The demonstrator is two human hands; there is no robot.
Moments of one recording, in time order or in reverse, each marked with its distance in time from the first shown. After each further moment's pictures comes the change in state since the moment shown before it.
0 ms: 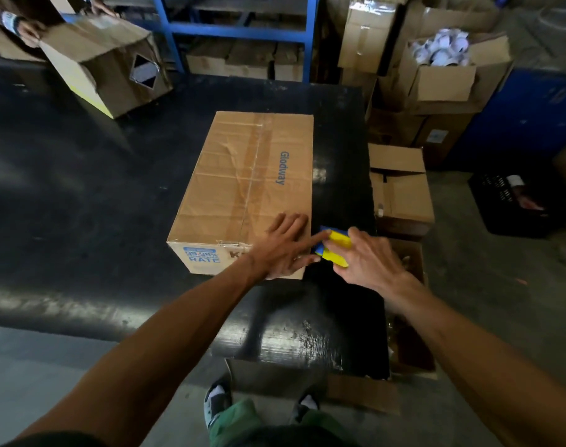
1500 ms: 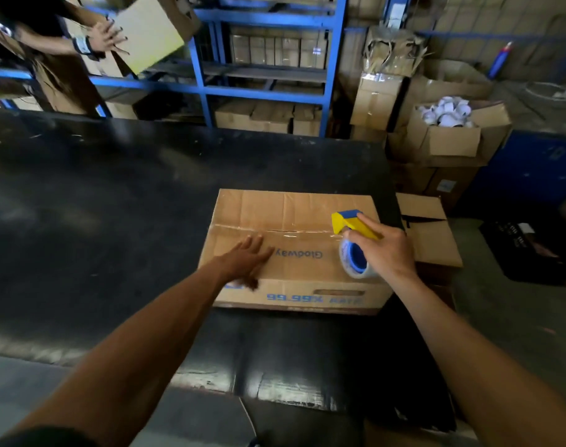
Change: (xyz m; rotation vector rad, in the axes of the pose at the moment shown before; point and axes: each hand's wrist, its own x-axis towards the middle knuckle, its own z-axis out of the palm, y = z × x) left_hand -0.091 -0.178 -0.065 -0.133 -0.719 -0.313; right_hand 0.088 -0.083 -0.097 1.059 0.382 0.721
